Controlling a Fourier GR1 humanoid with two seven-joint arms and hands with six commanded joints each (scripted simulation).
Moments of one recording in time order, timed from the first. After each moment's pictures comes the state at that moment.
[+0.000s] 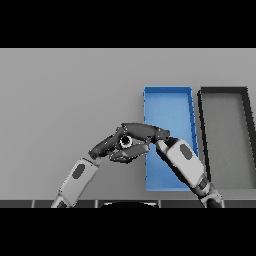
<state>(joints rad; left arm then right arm) -0.27 0.07 -0.44 -1.55 -0.11 -0.37 -0.03 -0.61 -0.16 0.39 -1.71 -0.44 0.62 0.25</state>
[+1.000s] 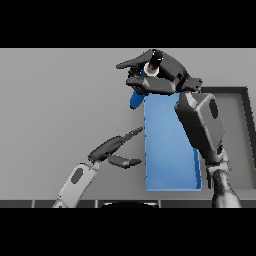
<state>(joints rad) -0.20 0.07 -0.45 -1.60 -0.10 -0.36 0.10 -1.10 -0.31 0.09 -1.46 -0.89 0.30 0.43</state>
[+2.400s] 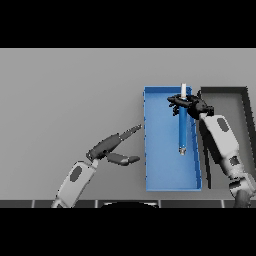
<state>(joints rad) -0.22 0.08 -0.43 -1.59 -0.09 -0.37 0.10 -0.76 -0.53 0.47 -0.85 -0.83 0.05 0.61</state>
